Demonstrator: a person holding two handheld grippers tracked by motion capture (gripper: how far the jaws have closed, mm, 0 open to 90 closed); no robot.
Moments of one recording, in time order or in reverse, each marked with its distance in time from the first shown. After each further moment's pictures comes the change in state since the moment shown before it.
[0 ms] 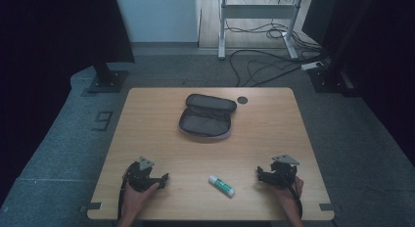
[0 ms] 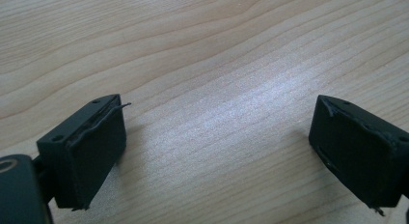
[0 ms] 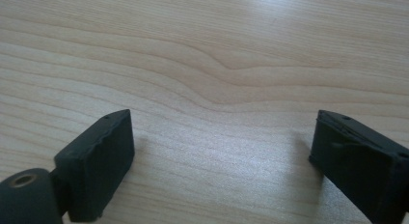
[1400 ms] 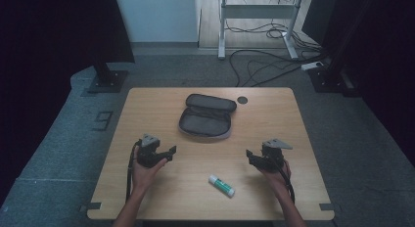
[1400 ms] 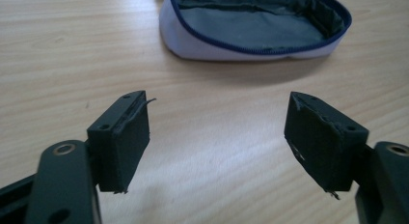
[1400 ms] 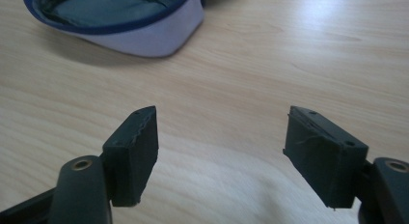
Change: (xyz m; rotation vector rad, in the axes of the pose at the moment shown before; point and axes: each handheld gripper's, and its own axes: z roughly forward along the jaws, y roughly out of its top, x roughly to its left) left arm 0.000 0.075 0.003 -0.195 -0.063 -0.126; right arm 0.023 0.055 0.007 -0.123 0.168 0.004
